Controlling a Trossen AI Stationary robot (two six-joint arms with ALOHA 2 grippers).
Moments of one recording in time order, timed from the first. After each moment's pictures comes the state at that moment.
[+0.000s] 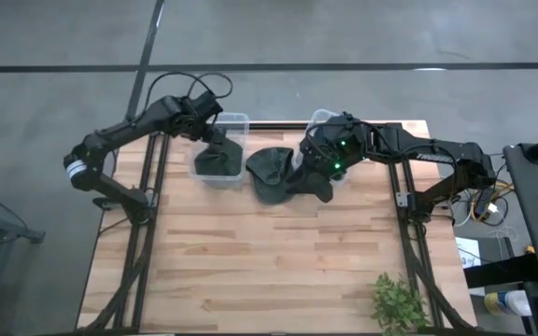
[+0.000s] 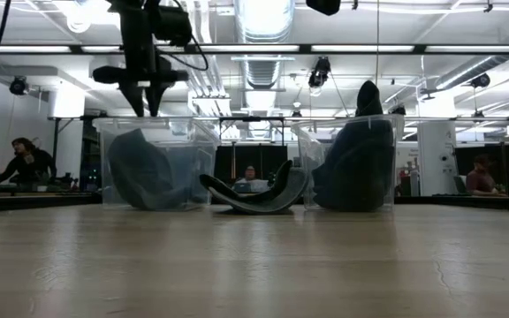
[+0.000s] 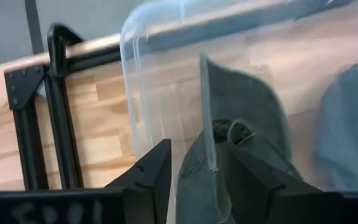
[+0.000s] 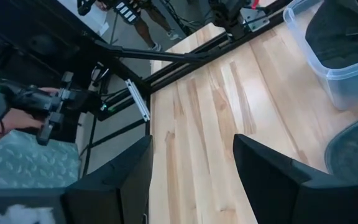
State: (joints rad) left arm 0.63 1.42 1.36 -1.15 -0.33 -0.67; right arm -0.10 1.44 1.53 -0.59 -0.40 0.54
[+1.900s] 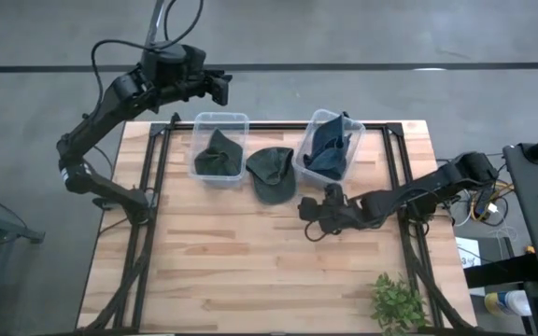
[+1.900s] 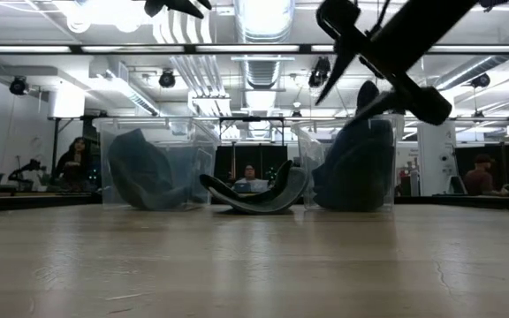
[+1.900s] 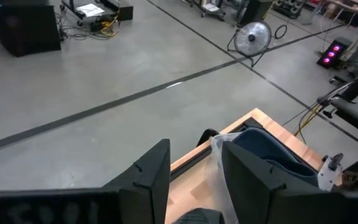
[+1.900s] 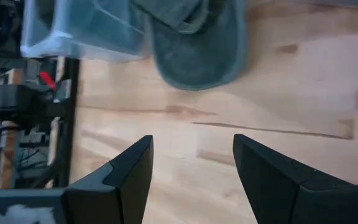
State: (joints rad) left arm 0.57 1.37 1.84 -0.79 -0.16 -0.31; right arm 0.28 1.44 0.88 -0.31 0.56 1.74
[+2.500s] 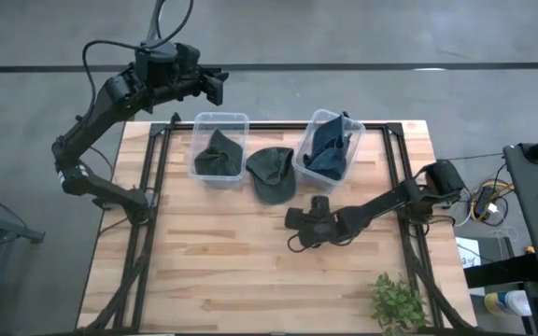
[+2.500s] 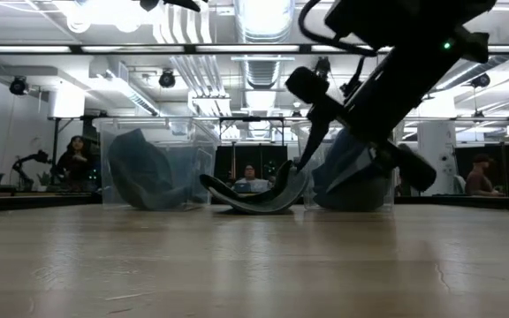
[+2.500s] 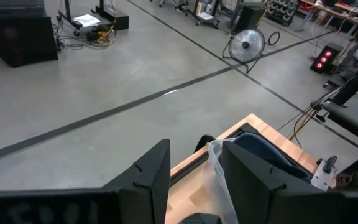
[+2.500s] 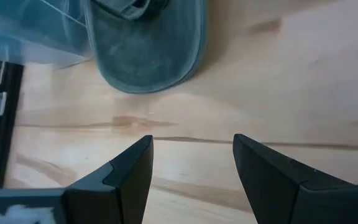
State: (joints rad) left arm 0.57 1.34 1.84 -0.78 -0.15 -0.29; right arm 0.29 1.76 0.91 -0.17 0.65 1.82
